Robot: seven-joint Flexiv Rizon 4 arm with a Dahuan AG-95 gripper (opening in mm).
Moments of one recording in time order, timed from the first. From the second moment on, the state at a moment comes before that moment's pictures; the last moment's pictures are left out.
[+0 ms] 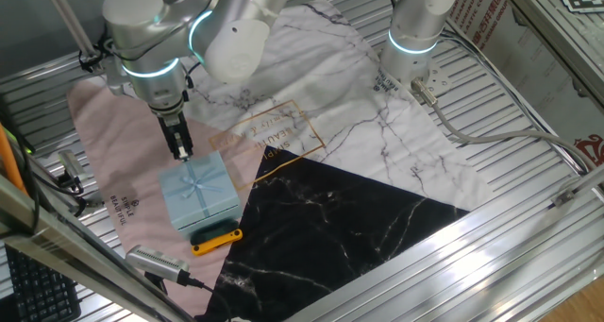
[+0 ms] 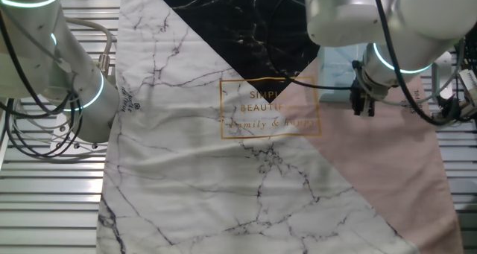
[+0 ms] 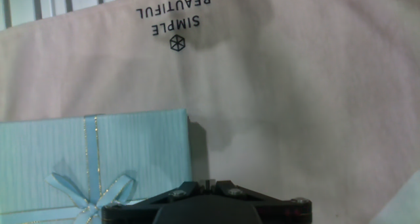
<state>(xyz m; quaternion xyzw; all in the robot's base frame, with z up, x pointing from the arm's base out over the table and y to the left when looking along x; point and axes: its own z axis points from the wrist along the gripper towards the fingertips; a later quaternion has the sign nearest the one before) 0.641 0.014 0.056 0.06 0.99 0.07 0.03</state>
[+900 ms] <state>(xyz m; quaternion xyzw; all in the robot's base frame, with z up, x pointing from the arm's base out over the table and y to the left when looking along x) 0.640 0.020 0.060 0.07 1.00 0.06 0.03</state>
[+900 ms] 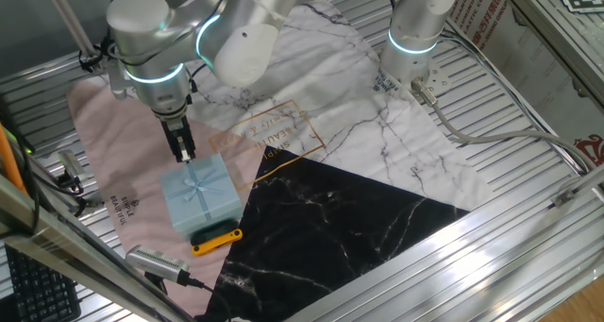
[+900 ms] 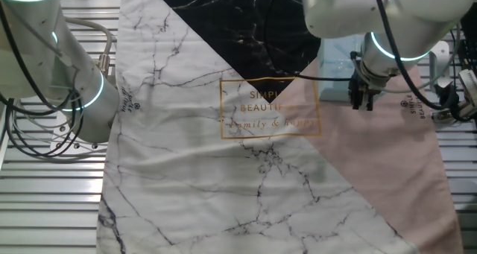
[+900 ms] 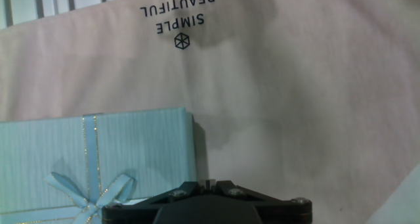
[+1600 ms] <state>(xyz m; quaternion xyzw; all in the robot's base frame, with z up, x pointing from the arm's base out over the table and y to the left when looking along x) 0.640 0.020 0.060 0.07 1.00 0.06 0.03</state>
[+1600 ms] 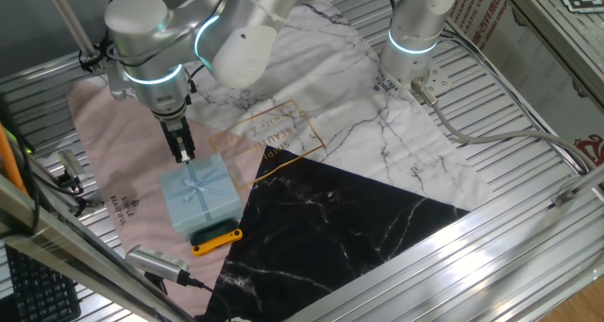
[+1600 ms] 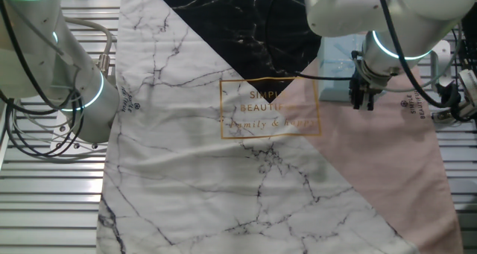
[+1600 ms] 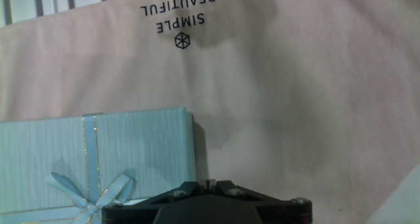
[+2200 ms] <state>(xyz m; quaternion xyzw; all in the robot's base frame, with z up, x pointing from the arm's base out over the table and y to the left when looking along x) 0.640 0.020 0.063 0.07 1.00 0.05 0.02</state>
